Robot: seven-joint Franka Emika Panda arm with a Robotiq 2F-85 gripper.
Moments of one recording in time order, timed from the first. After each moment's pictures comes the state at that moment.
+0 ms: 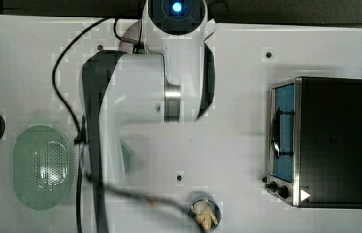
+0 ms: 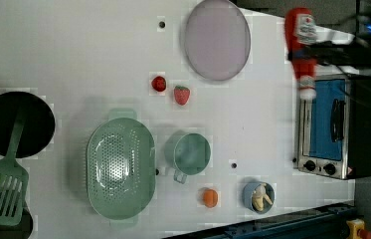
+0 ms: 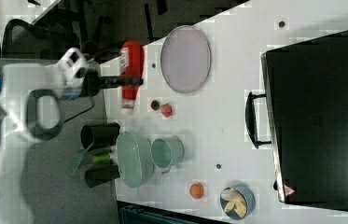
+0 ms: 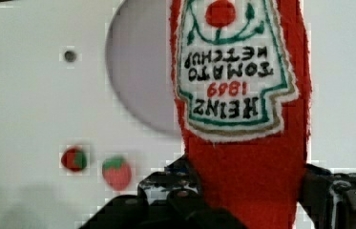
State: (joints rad) arm -0.02 0.25 0.08 -1.71 0.06 0.42 -0.64
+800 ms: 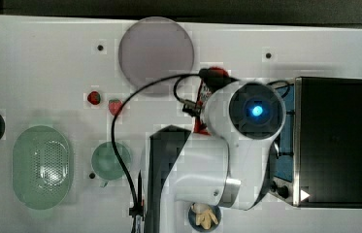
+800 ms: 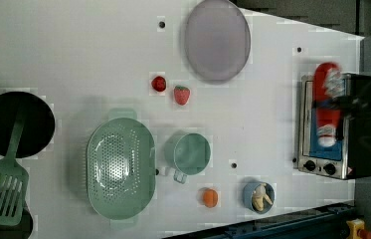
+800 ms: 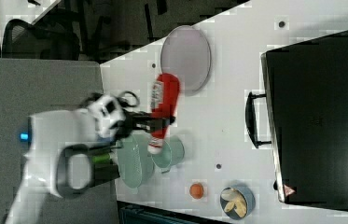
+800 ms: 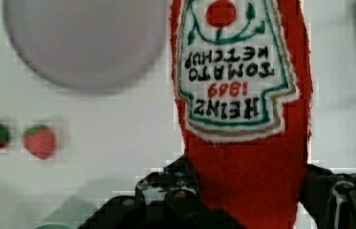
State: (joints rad) arm -0.09 -0.06 -0.04 -2.21 0.06 0.59 -0.64
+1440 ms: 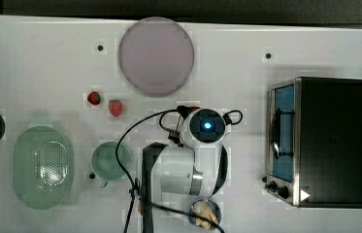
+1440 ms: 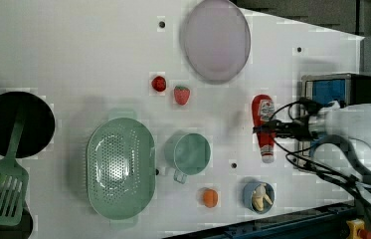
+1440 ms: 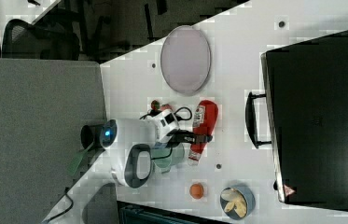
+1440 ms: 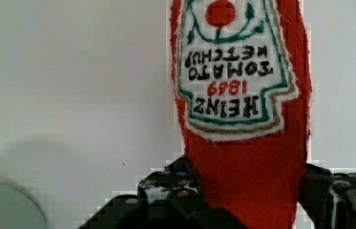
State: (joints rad) arm -0.05 0.20 -0.01 -2.42 0.05 0.90 -0.64
